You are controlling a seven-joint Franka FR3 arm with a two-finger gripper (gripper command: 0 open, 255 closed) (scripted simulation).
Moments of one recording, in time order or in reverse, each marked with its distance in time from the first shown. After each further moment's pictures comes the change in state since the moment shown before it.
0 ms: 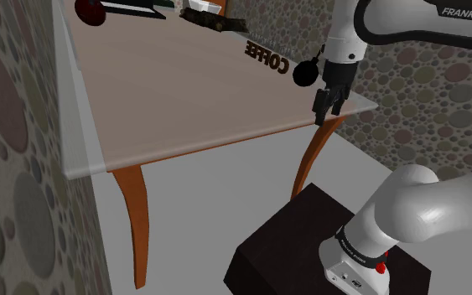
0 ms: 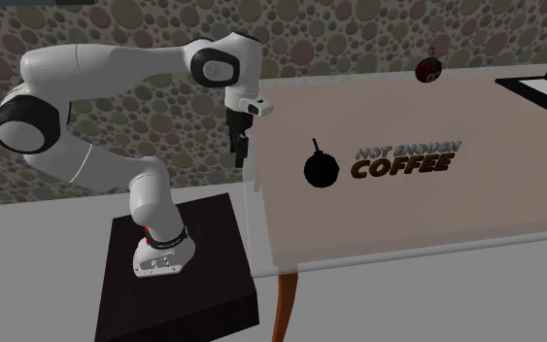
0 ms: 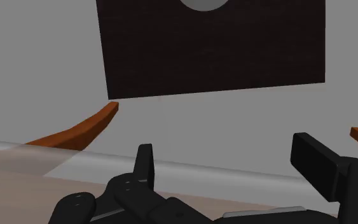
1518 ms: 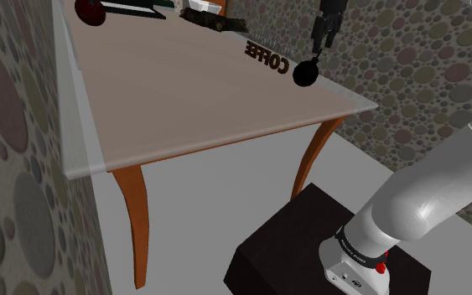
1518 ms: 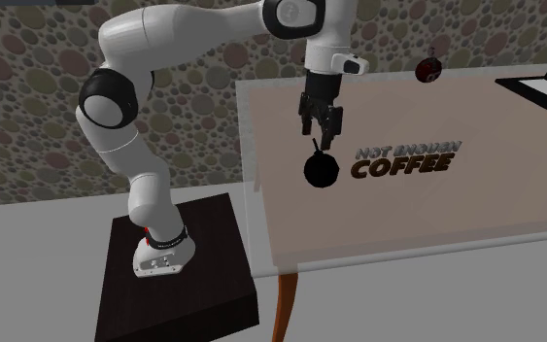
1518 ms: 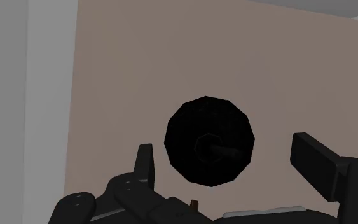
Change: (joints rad) arm -0.067 0.604 -0.224 0.838 -0.125 -0.089 -0.409
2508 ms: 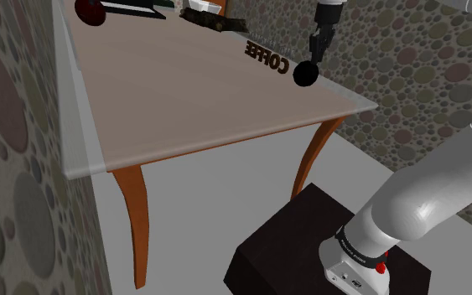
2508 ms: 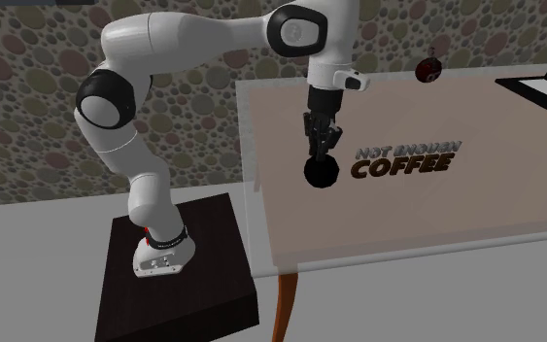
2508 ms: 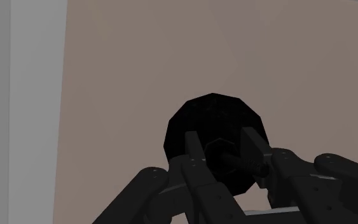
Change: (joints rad) arm -0.004 -0.014 -0.007 -0.100 -0.002 0.092 0.005
